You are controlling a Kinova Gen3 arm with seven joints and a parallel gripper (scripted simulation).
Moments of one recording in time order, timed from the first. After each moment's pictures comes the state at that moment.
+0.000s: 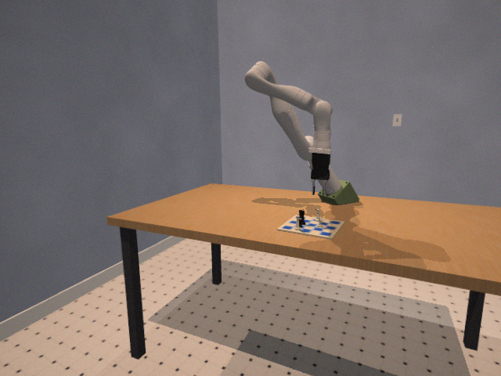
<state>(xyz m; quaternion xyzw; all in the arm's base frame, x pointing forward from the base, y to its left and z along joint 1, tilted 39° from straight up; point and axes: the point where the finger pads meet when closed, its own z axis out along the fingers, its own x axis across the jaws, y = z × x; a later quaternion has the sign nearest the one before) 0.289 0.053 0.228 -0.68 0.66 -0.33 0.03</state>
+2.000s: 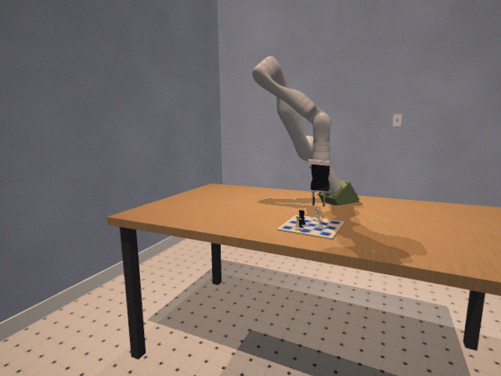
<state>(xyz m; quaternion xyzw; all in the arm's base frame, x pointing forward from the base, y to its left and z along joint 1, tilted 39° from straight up) 0.314 0.036 0.192 -0.68 0.65 -0.33 0.03</state>
